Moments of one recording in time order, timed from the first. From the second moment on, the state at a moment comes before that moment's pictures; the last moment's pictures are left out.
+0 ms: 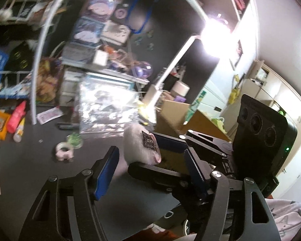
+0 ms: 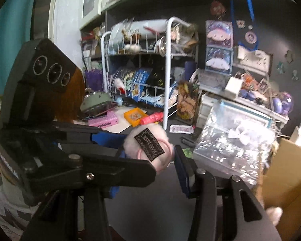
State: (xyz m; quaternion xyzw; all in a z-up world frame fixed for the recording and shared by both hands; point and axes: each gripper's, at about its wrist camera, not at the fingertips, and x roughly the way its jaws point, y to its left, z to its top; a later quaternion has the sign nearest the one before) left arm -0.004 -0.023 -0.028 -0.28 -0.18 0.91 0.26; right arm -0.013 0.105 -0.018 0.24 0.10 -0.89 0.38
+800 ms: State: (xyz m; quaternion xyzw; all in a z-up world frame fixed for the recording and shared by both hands) left arm -0.070 0.137 0.001 -0.32 -0.08 0.87 0.35; right arm -0.016 0.264 0.001 0.22 0.05 -0.94 0.27
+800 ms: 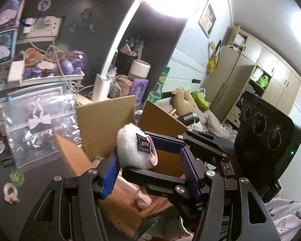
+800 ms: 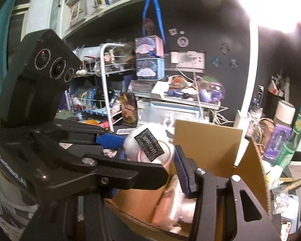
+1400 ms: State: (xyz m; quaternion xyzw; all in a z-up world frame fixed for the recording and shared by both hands) left arm -0.088 0.160 -0.004 -0.34 -0.06 0.87 0.35; right arm -0.032 0.294 -0.008 0.24 0.05 -0.94 0.23
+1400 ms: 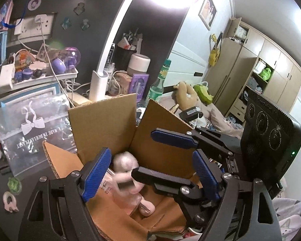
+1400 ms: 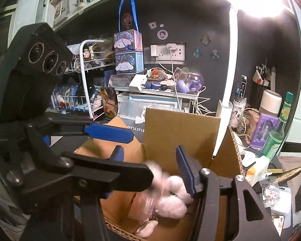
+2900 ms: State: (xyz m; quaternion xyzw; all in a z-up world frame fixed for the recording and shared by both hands) left arm 0.016 -0.094 -0.041 -0.27 -0.17 0.93 0.15; right arm -0.029 0.081 -0.033 0.28 0.11 -0.86 0.40
